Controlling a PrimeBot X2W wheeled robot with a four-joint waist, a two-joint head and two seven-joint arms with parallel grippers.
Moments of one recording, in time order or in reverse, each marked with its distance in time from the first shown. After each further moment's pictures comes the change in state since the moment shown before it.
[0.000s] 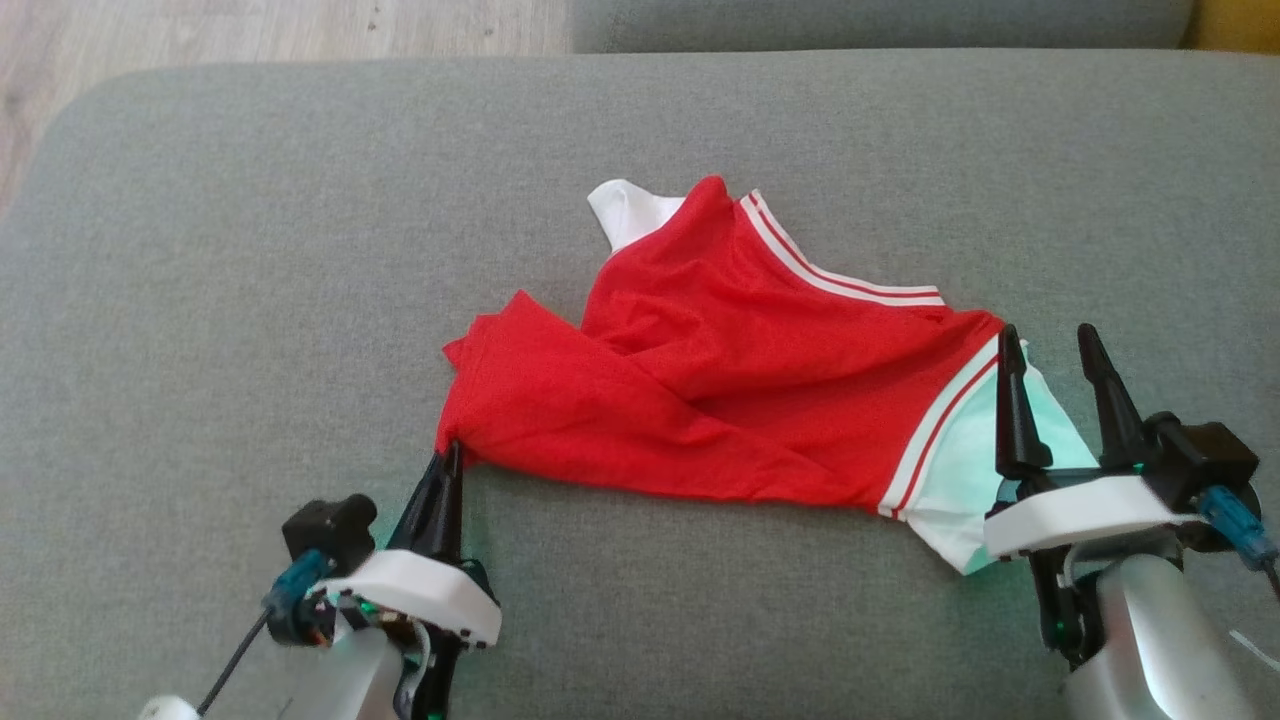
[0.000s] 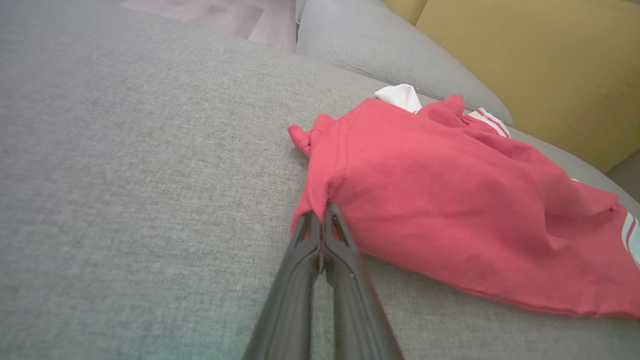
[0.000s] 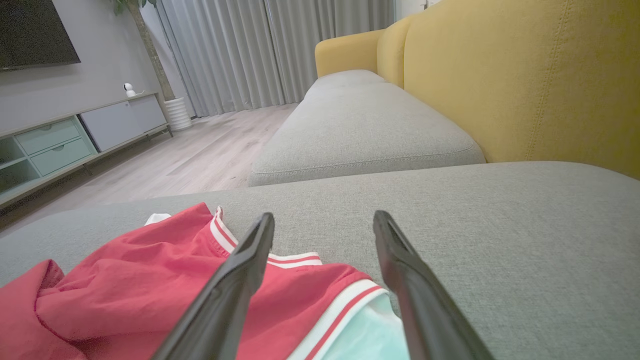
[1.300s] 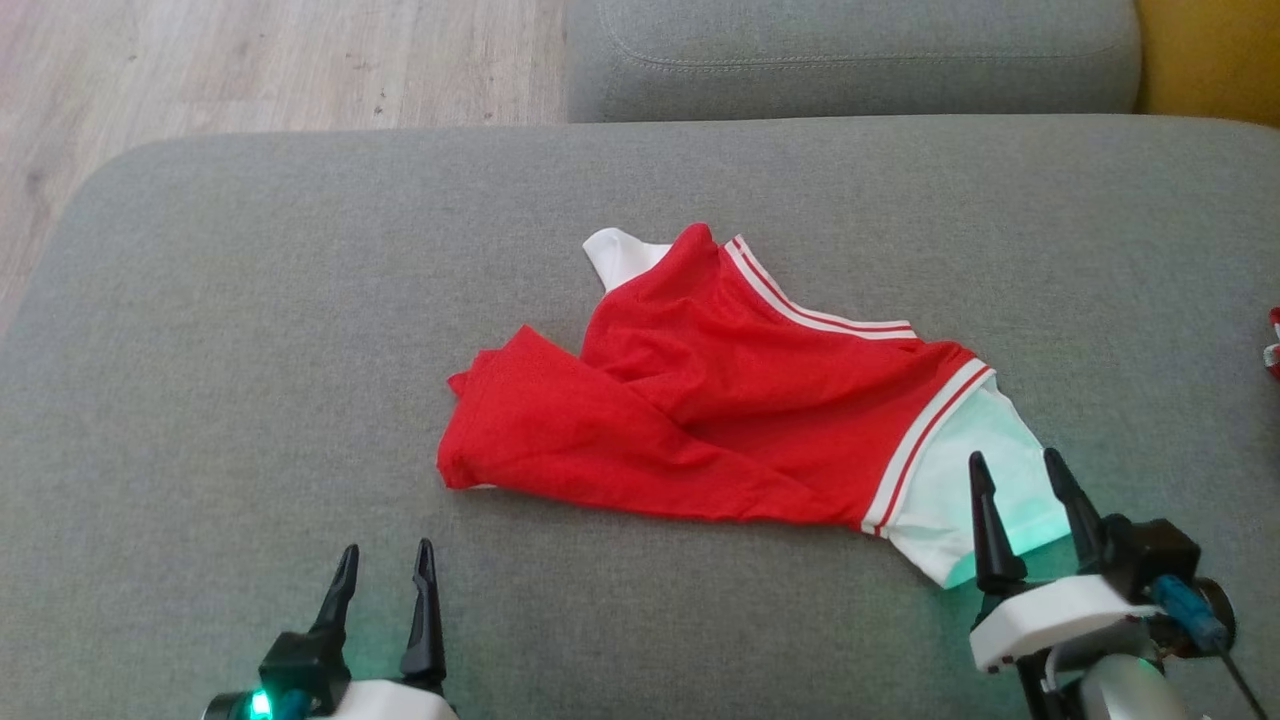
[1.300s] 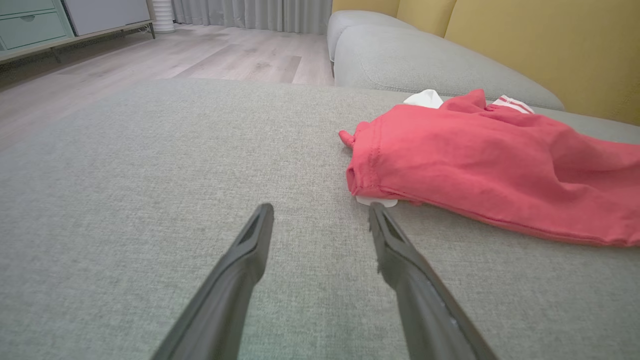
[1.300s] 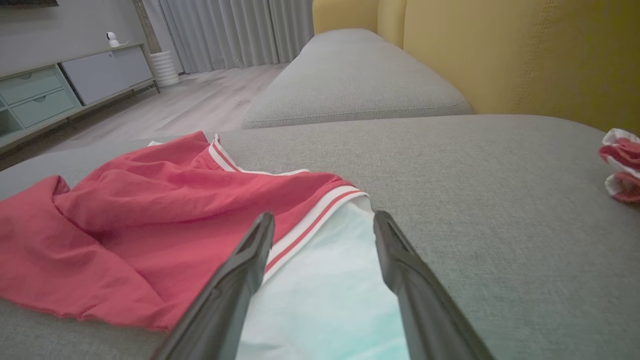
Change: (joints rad) left arm 0.321 -0.021 0.214 -0.286 0.335 0.134 0.000; right arm 0.123 0.000 0.013 0.092 -0.058 0.000 0.000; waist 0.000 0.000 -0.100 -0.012
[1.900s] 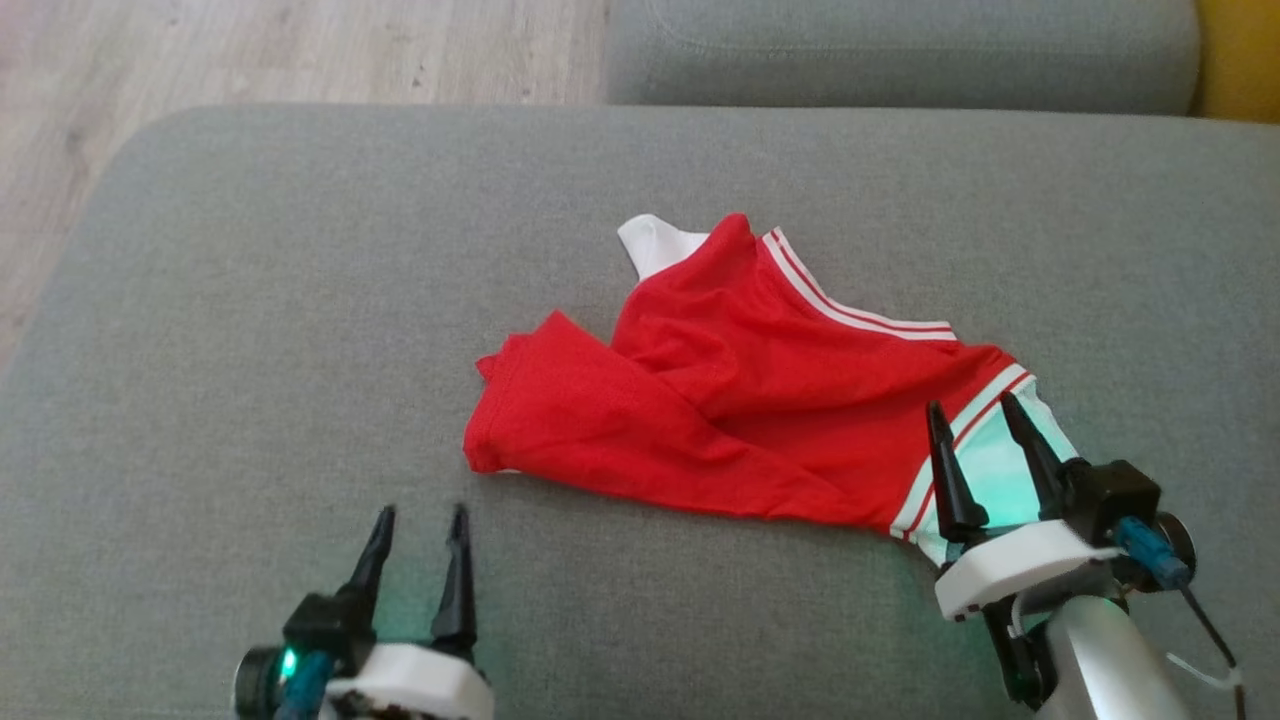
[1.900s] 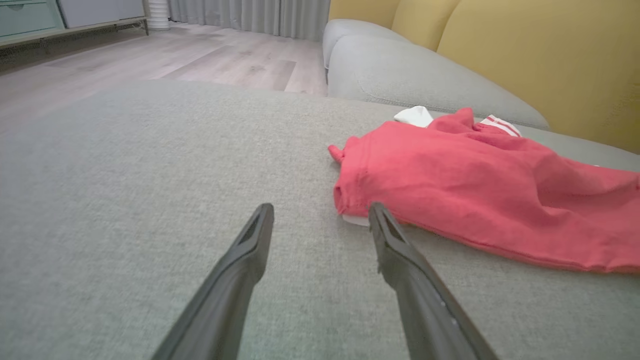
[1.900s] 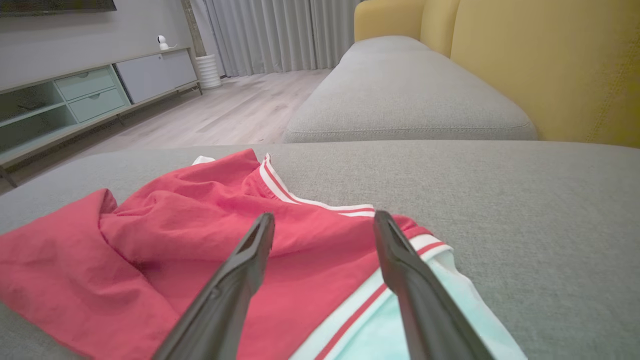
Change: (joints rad) left arm -0.061 0.000 -0.078 0.007 -0.059 -0.029 0.000; right arm -0.108 0.000 0.073 0.048 0.008 0.000 0.000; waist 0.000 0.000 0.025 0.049
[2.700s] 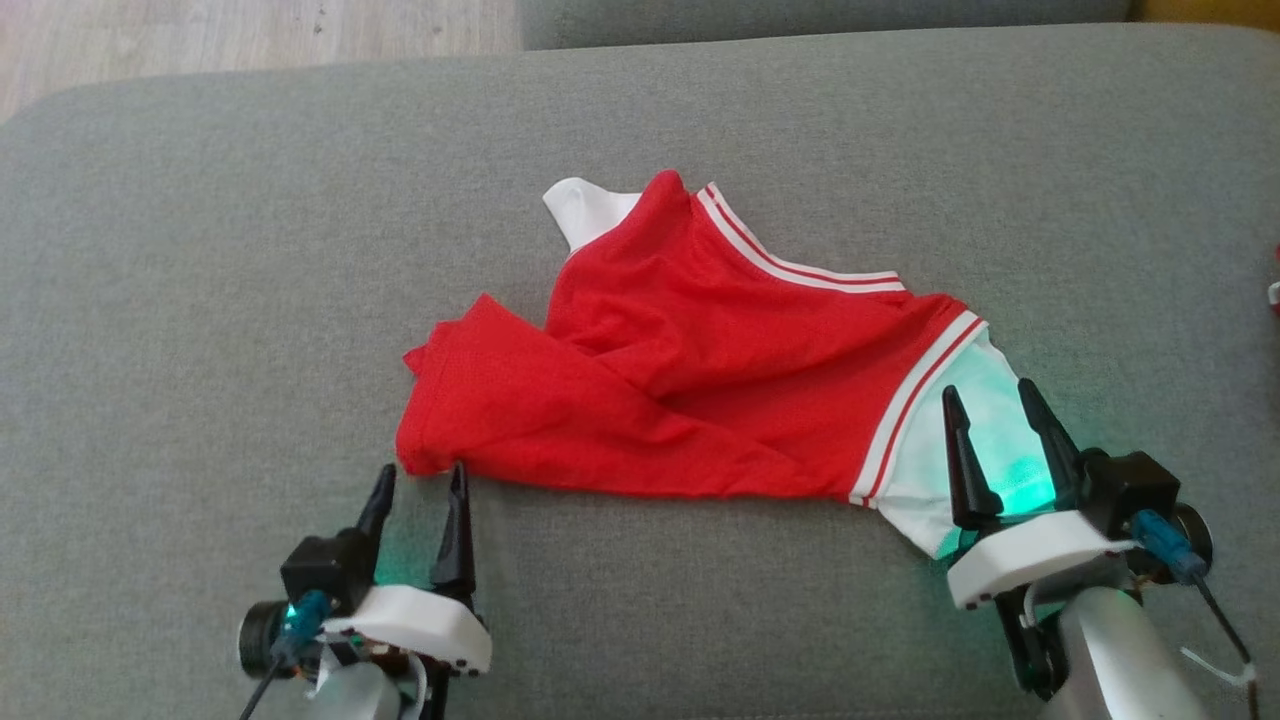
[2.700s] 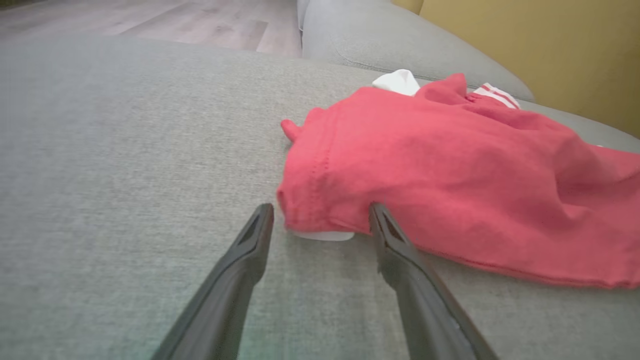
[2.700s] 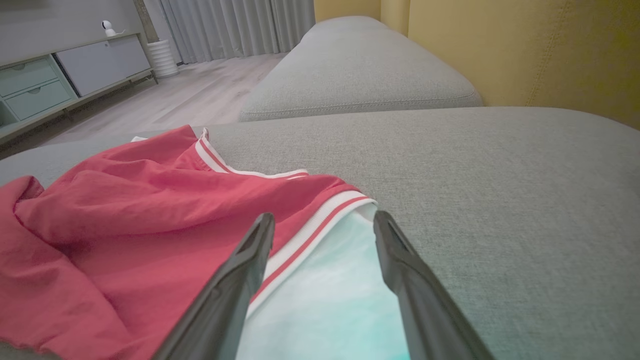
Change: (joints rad) left arm -0.142 -0.005 -0.018 0.148 -0.073 -0.013 0.000; right arm -0.003 0.000 -0.027 -0.024 -0.011 0.000 0.000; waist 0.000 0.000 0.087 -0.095
